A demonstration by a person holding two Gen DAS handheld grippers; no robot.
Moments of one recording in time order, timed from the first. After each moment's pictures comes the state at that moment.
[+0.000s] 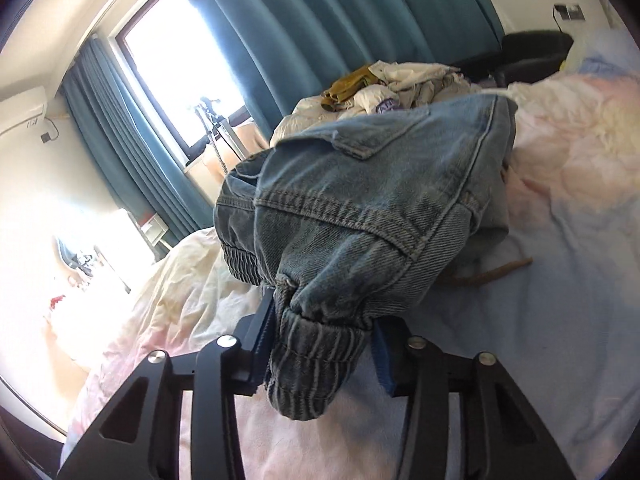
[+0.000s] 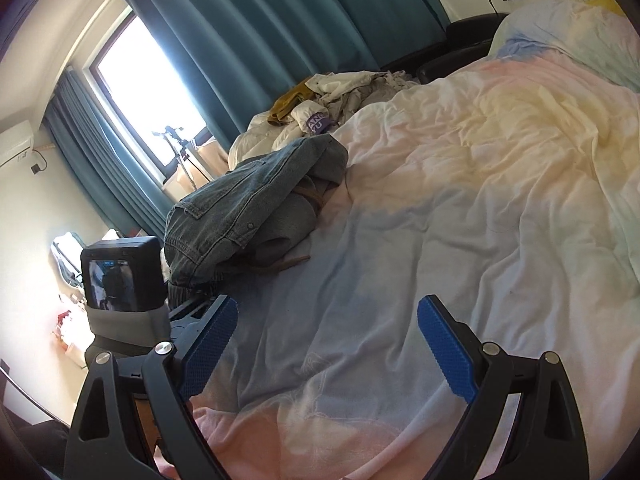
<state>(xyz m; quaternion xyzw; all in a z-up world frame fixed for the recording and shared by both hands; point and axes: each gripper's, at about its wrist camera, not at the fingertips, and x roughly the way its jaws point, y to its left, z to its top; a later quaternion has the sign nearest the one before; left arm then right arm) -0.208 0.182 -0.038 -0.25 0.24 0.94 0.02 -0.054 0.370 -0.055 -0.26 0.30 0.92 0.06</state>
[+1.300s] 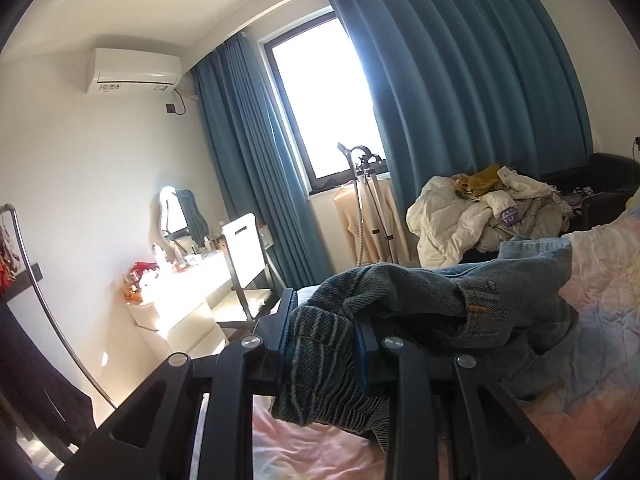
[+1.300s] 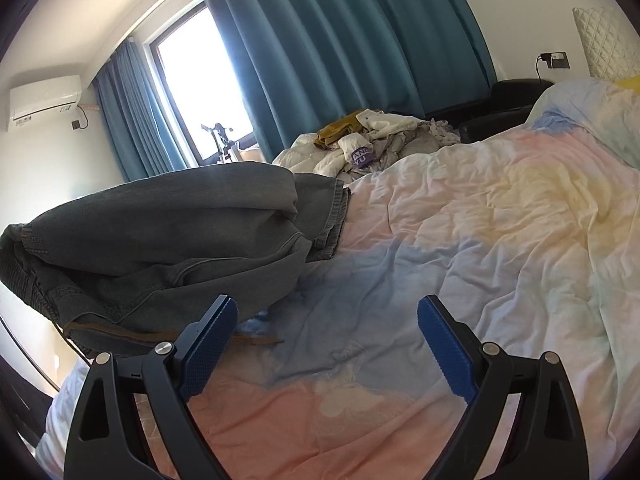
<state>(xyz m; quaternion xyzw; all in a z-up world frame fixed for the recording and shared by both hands) -0.050 -0.123 0.188 -0.13 0.15 0.97 -0.12 -0.005 0.323 -0.001 -0.21 0.20 0.96 0.02</state>
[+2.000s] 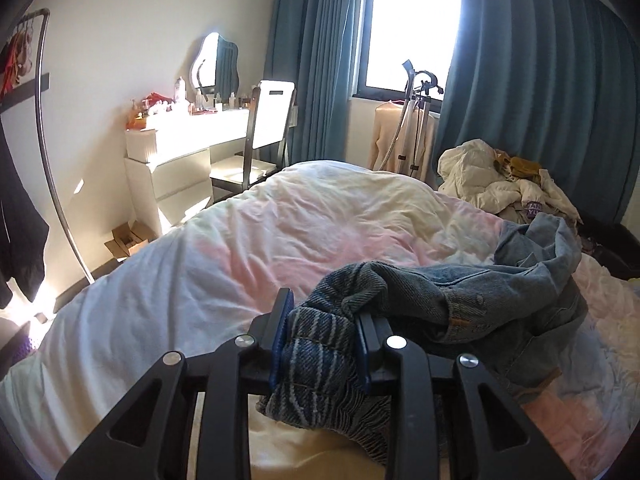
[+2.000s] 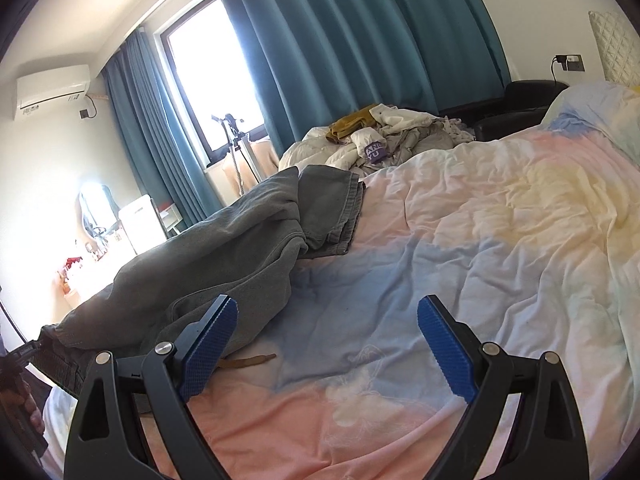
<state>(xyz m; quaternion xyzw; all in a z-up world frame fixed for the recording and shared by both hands) -0.031 -0.226 0.037 -0.28 -0.10 0.95 -0.13 -0.021 0.311 -0.006 -0.22 0.19 0.96 0.00</state>
